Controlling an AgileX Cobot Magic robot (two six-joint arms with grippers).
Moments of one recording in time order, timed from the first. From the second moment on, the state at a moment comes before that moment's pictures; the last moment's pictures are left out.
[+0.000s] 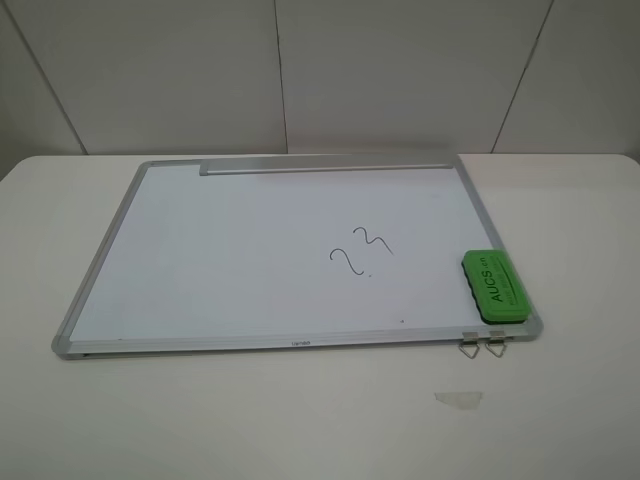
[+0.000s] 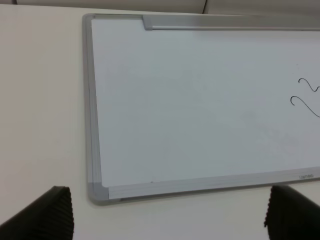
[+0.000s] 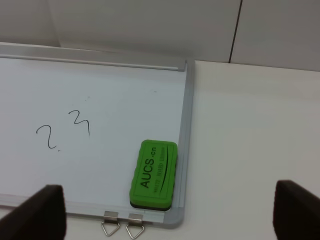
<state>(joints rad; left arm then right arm) -0.06 -0.01 -0.50 -0.15 1.04 -0.04 0.08 0.00 -0.53 0.00 1.06 -0.02</state>
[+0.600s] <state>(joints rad) -0.06 -0.01 -0.50 -0.15 1.04 -0.04 0.08 0.00 -0.53 0.00 1.06 -0.01</state>
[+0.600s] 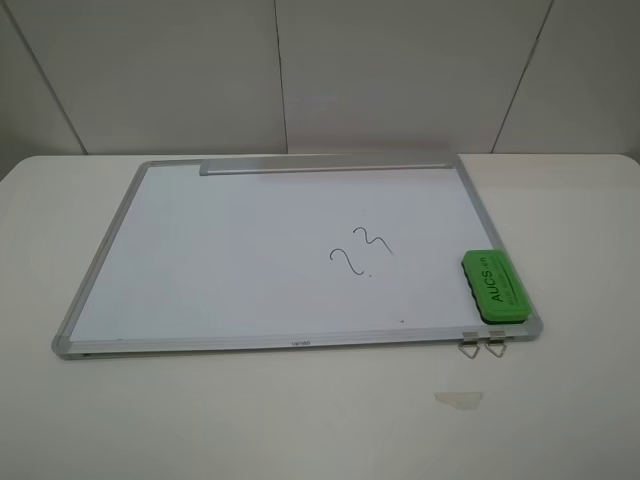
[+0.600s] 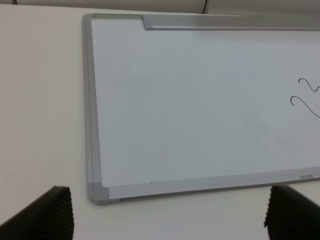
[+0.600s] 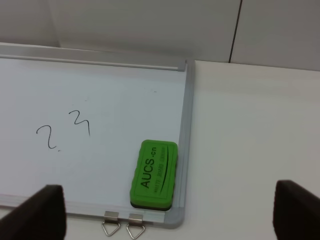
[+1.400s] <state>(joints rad) -0.06 -0.01 -0.50 -0.15 1.04 -0.04 0.08 0.69 -0.80 0.17 1.06 0.03</state>
